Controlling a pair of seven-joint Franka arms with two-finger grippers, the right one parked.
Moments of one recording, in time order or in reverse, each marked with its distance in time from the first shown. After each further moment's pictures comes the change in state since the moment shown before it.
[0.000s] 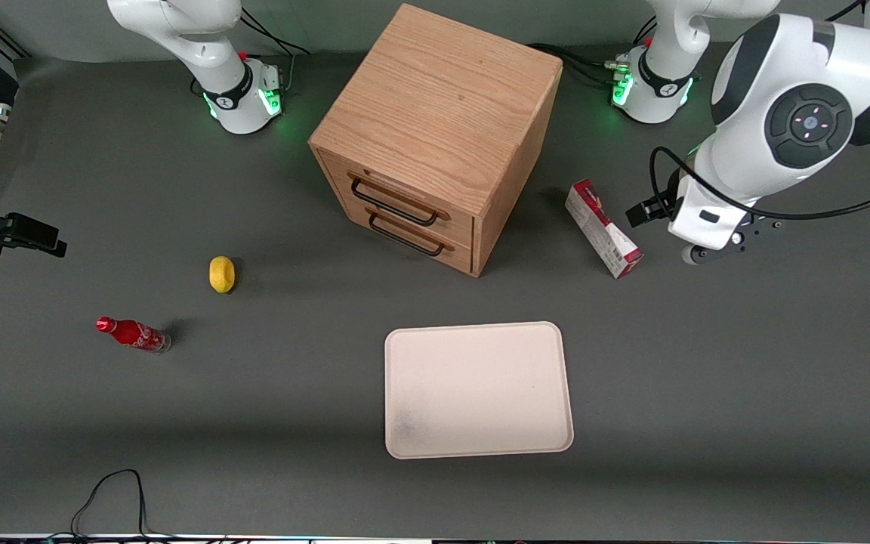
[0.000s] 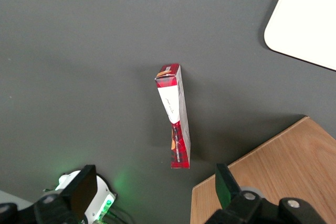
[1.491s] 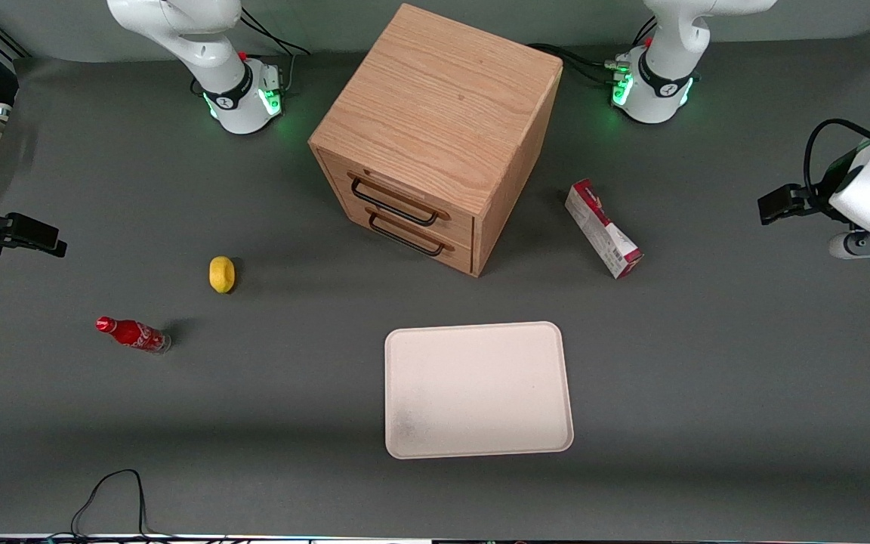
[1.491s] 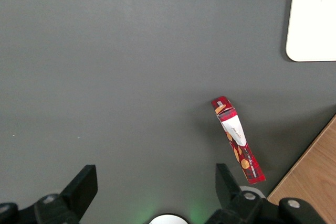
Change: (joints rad) arm 0.158 -0.025 0.104 0.154 0.077 -0.059 0.598
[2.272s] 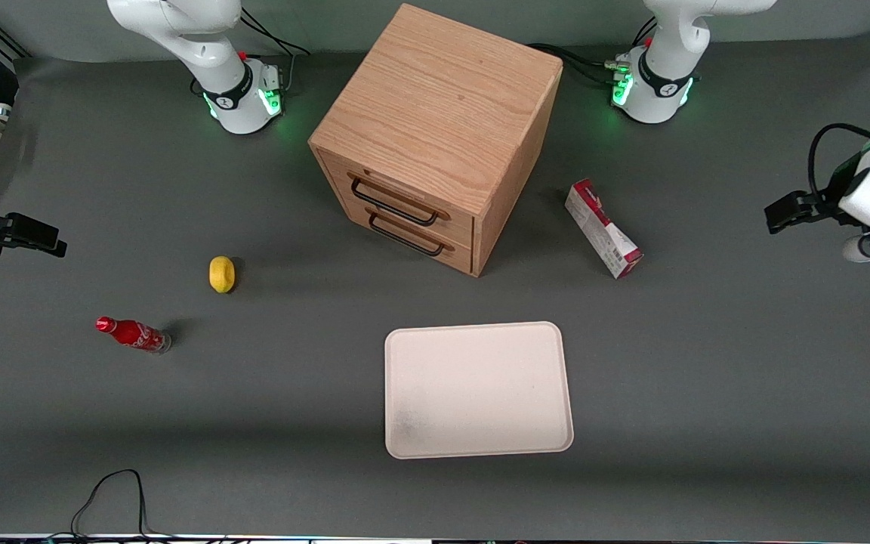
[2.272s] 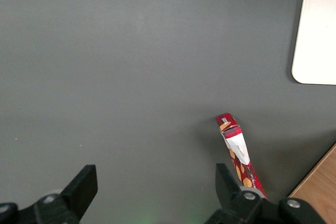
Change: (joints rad) arm 0.009 -0.023 0.006 -0.023 0.024 0.058 -0.051
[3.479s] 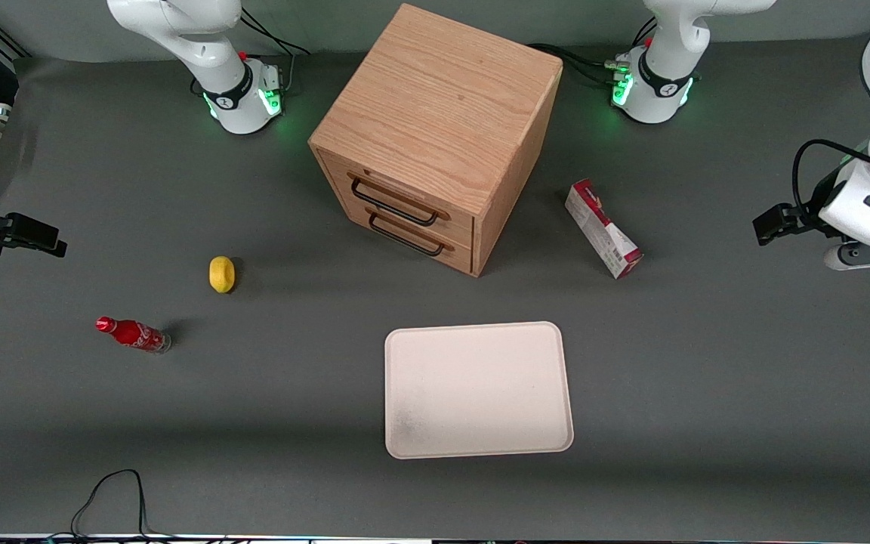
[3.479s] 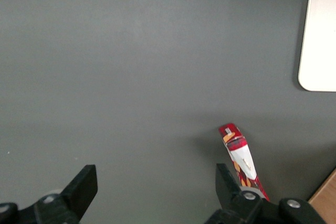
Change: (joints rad) arm 0.012 -0.024 -0.016 -0.128 0.010 0.129 0.004
